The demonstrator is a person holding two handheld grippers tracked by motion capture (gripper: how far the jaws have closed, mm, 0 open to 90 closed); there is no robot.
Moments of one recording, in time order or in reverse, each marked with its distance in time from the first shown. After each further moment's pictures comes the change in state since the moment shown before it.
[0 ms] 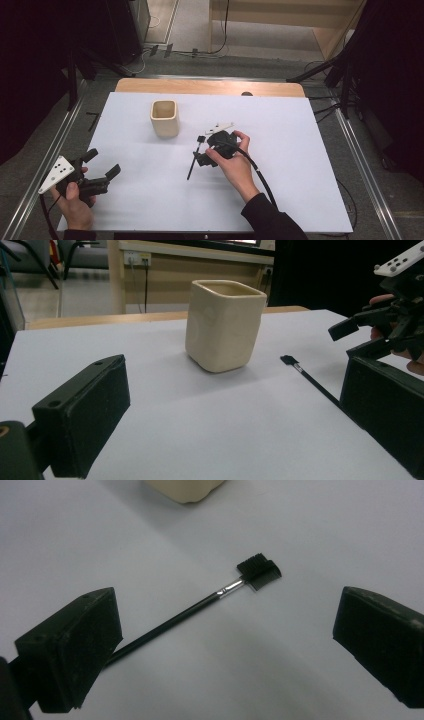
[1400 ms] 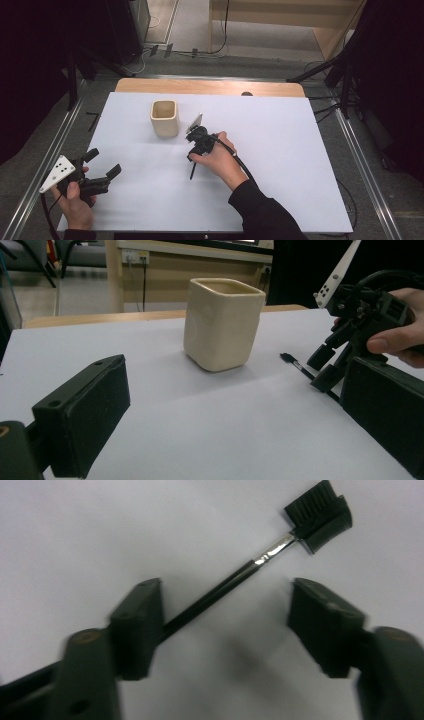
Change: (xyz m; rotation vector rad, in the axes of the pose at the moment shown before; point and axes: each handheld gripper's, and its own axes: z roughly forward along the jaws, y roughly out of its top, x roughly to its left) left arm 0.000 0.000 0.002 0.006 -0.009 0.000; right arm 0.021 0.043 0.047 0.500 -0.091 0.010
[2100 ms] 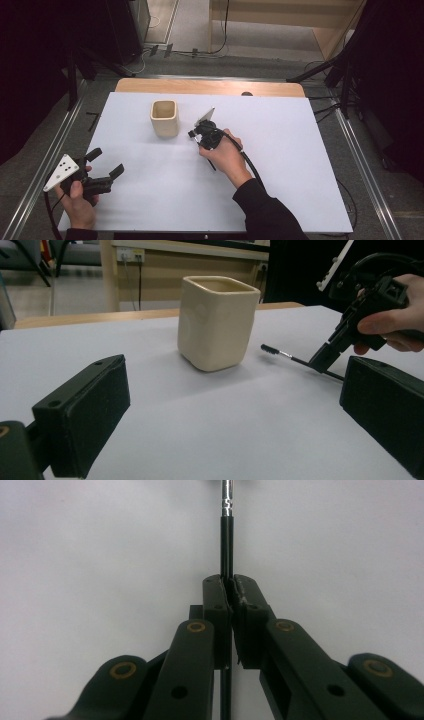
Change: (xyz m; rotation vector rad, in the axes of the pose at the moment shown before) left arm -0.007 0.001 0.009 0.013 -0.017 0.016; right arm -0.022 -0.008 -0.013 -0.030 0.104 0.165
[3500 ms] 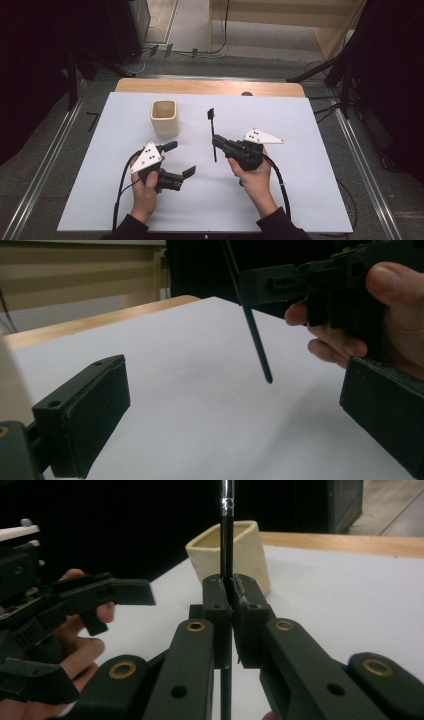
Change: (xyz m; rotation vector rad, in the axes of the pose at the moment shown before) left arm -0.125 0.026 0.123 0.062 -0.367 0.090; right arm -0.038 -0.119 -0.058 -0.969 0.380 -0.067
